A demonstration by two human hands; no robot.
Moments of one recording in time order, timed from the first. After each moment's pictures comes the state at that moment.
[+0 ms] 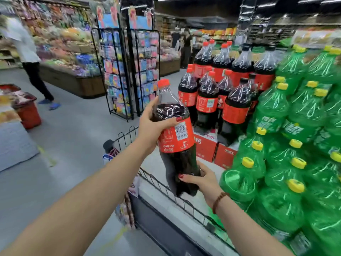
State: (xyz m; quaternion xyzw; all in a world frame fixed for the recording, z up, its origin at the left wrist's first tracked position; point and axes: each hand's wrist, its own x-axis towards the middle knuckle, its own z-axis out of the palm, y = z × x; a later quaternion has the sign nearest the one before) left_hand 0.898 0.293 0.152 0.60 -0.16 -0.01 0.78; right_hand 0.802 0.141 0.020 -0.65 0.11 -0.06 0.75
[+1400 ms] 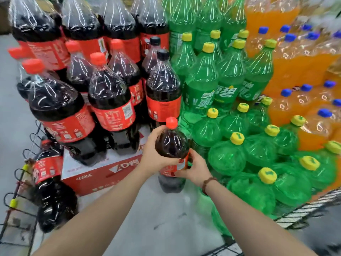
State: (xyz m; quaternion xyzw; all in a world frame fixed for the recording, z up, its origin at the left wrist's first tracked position) left_hand 1.114 0.048 -0.010 0.56 -0.56 -0.30 0.53; right_hand 0.948 0.026 -0.026 -0.67 0.46 -0.30 0.49
